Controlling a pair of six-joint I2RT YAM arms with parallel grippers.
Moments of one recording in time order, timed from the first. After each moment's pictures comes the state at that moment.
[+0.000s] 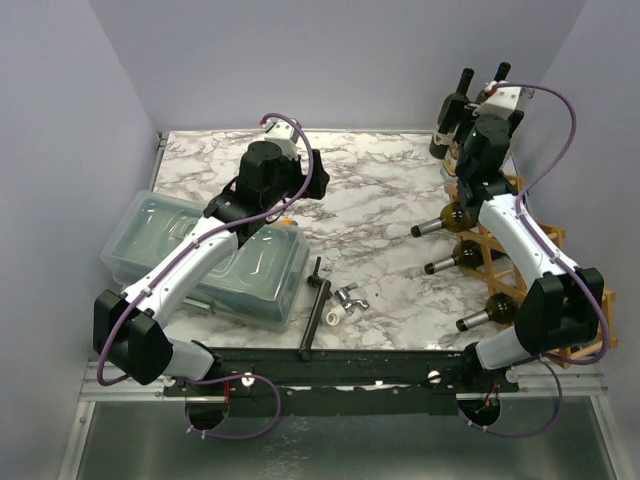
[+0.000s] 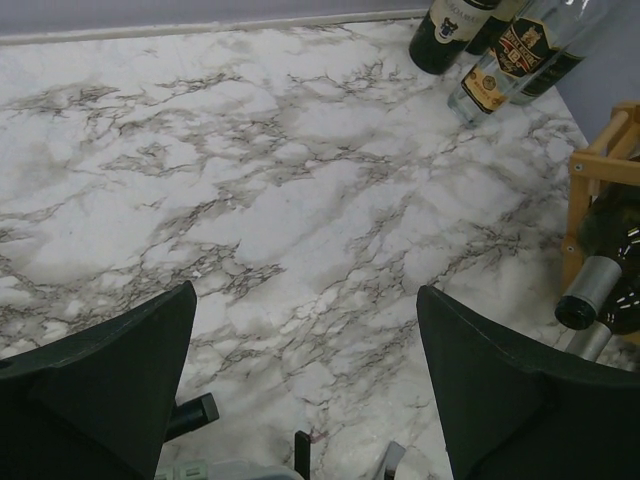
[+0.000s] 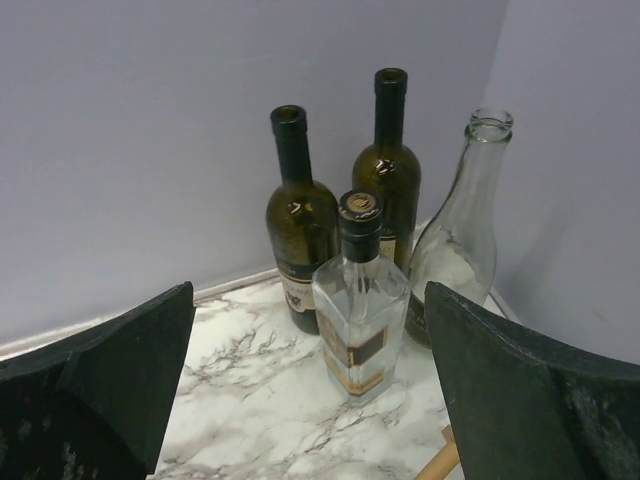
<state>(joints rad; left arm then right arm) -0.54 1.38 1.24 -0.18 -0.03 -0.32 0.22 1.49 1.25 0.32 0.51 0.02</state>
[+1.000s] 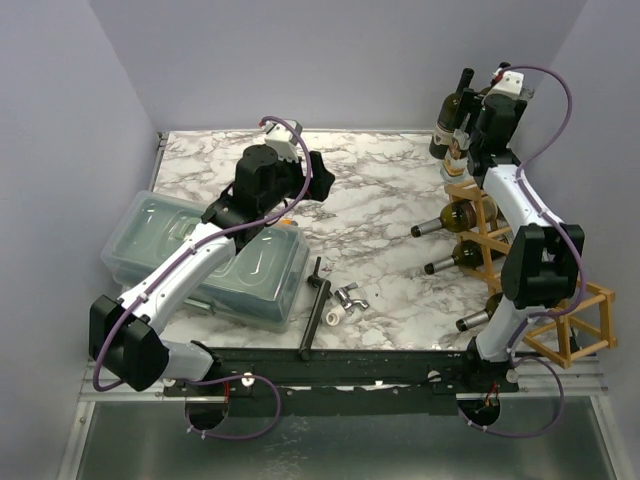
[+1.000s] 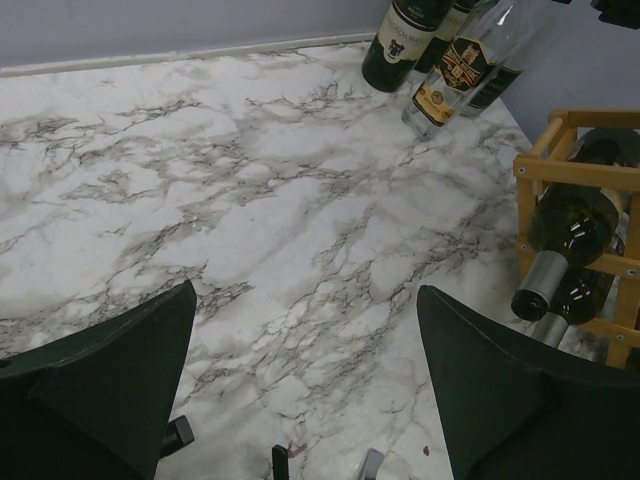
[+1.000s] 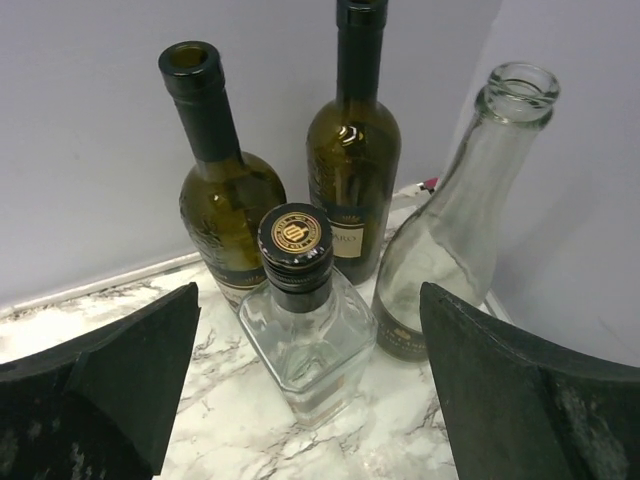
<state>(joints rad) -0.56 1.34 1.20 -0.10 0.04 -0.32 0.03 1.78 1.49 0.19 0.36 0.04</state>
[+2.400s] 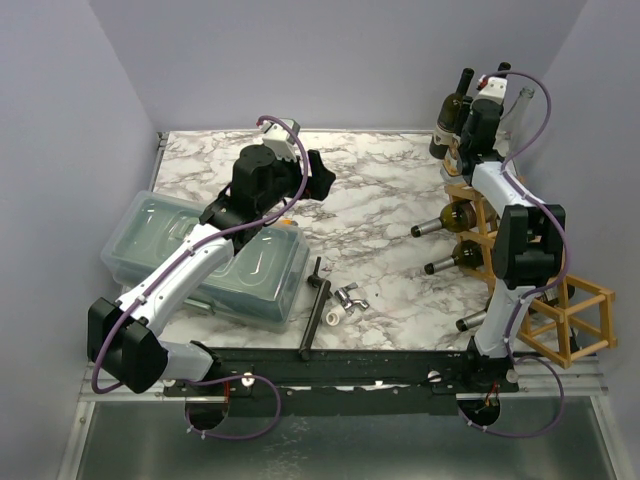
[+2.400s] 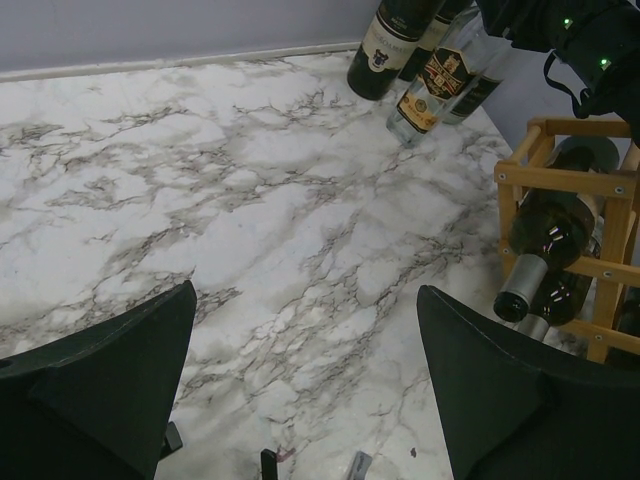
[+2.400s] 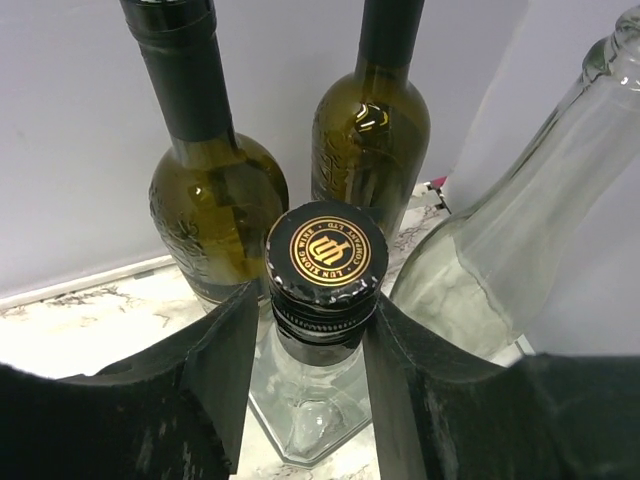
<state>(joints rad) -0.55 1.33 1.20 -0.08 0.06 -0.34 0.02 1.97 1.55 0.30 0.36 -0.01</state>
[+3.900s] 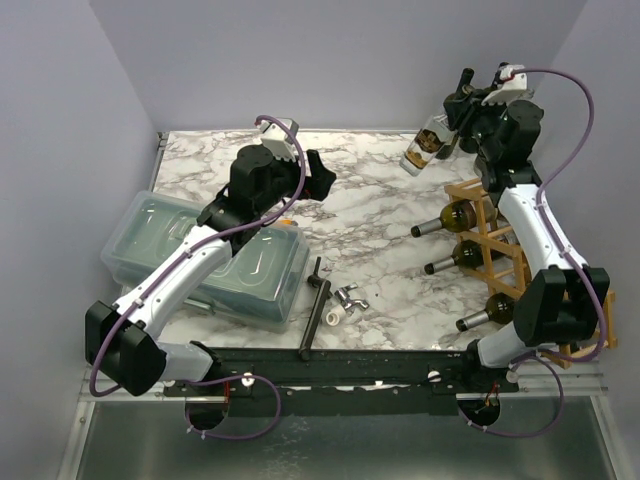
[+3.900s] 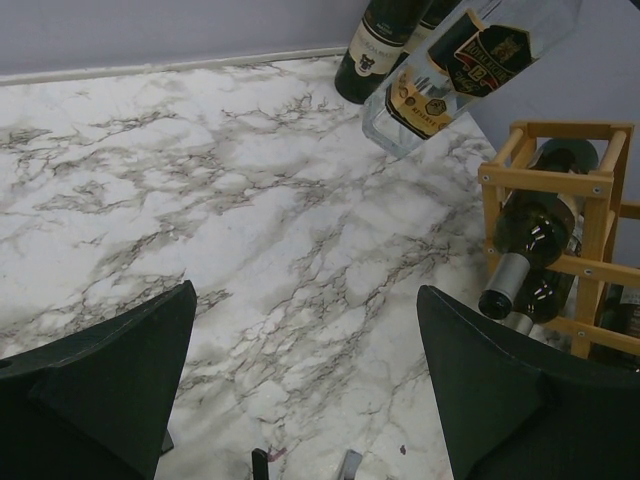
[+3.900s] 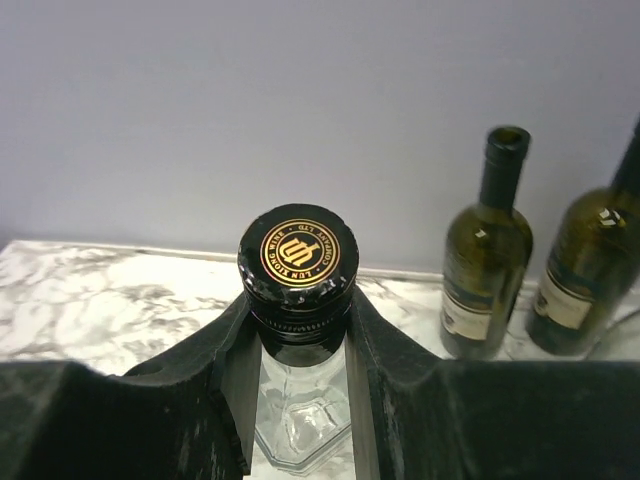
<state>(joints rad) -0.55 1.31 1.20 -0.08 0.08 -0.36 0.02 1.55 1.37 0.23 -0.19 0.16</state>
